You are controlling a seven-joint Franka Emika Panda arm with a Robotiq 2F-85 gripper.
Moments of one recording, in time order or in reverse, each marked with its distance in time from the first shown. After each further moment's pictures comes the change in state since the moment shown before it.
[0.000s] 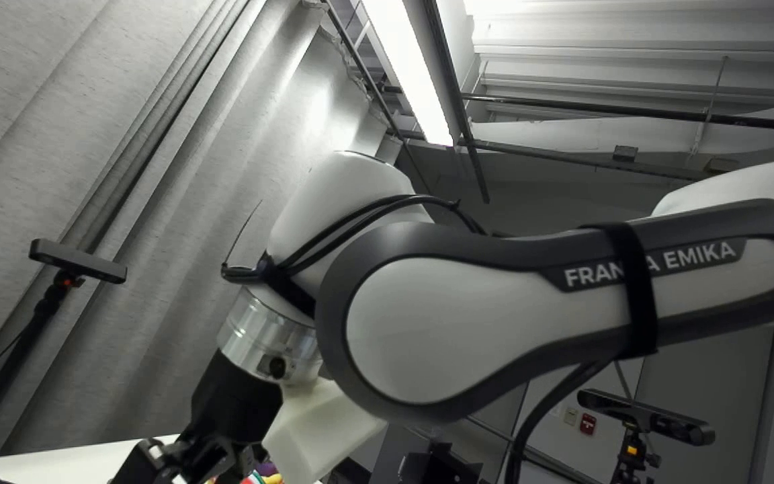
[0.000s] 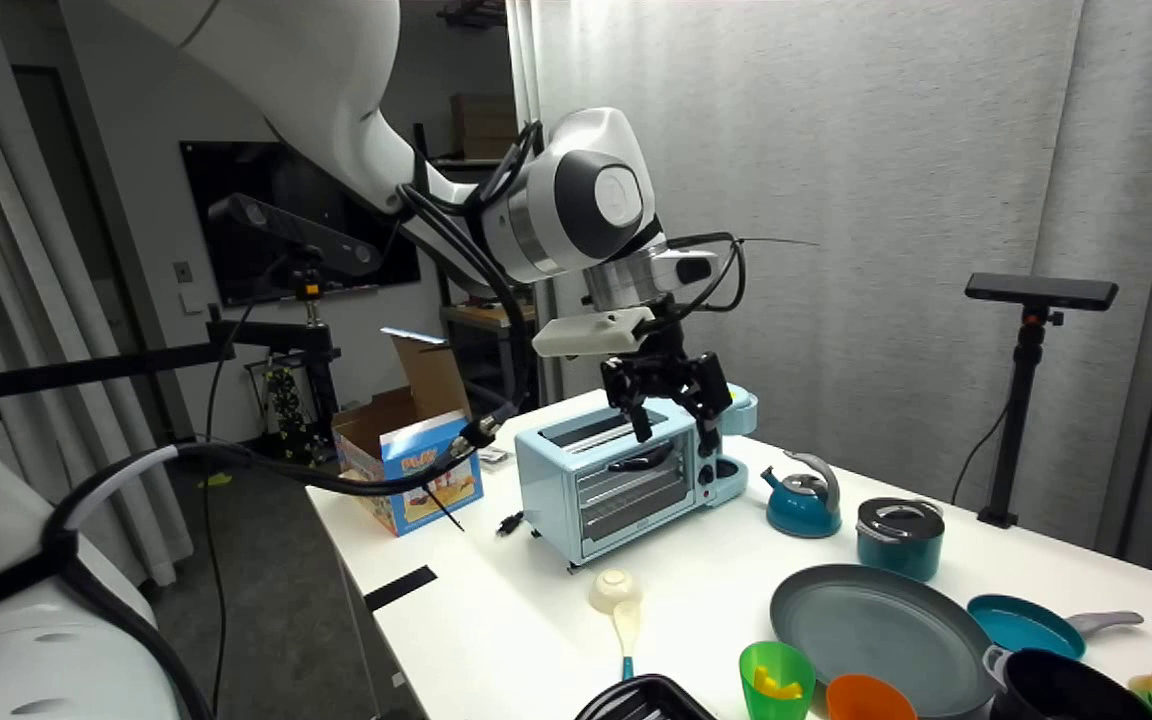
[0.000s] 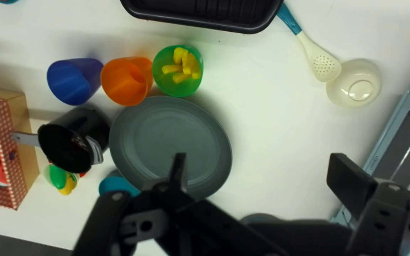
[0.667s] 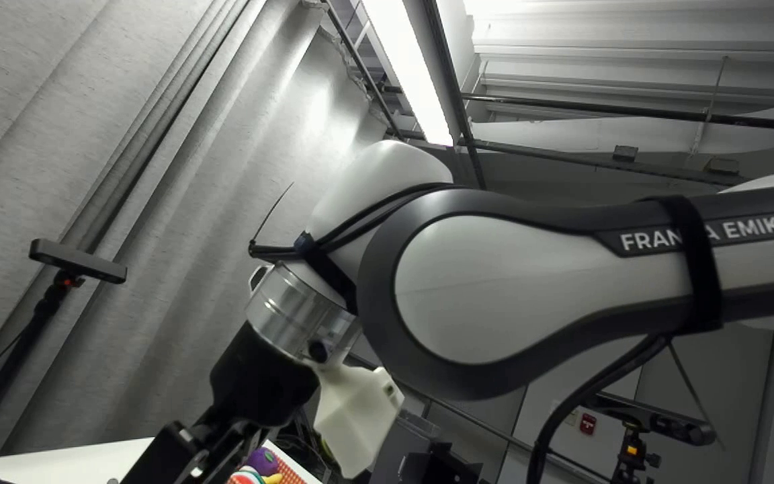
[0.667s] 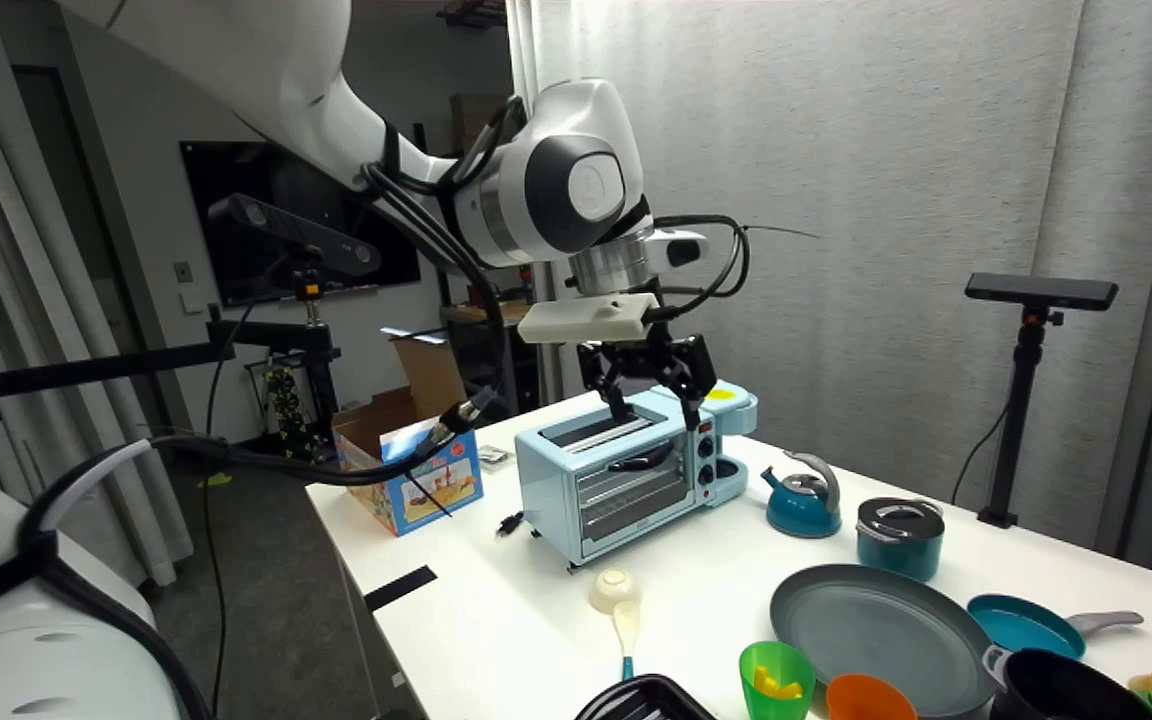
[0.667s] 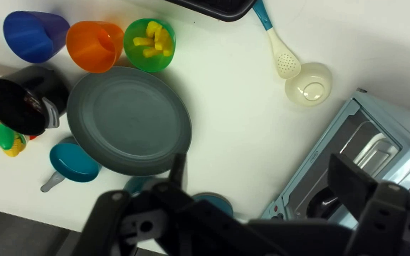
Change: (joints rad) arm 0.006 -0.082 0.000 -0.049 0.139 0.051 -0.257
